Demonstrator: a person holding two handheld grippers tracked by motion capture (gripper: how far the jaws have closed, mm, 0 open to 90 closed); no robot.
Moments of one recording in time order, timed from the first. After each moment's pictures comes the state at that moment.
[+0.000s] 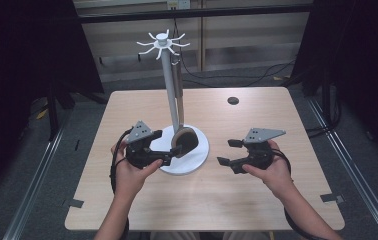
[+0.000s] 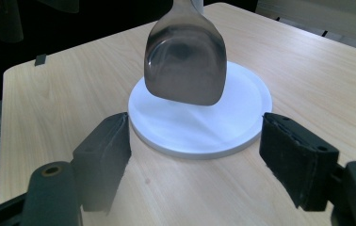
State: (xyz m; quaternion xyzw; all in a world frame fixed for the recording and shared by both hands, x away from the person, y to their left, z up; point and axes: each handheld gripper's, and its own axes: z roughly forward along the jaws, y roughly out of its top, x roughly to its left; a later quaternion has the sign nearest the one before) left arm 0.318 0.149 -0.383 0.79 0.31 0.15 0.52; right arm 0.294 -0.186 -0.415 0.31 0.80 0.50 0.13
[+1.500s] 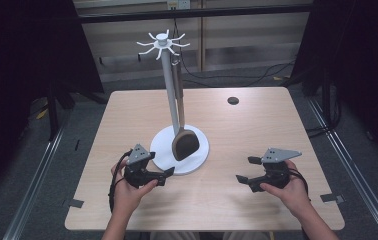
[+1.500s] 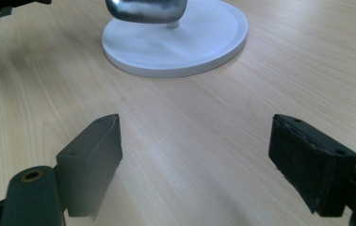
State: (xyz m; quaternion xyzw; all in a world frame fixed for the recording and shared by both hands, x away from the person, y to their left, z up) left arm 0.305 0.173 -0.456 0.80 0.34 0.13 0.48; right arm 0.263 -0.233 -0.468 0.34 0.80 0.47 0.14
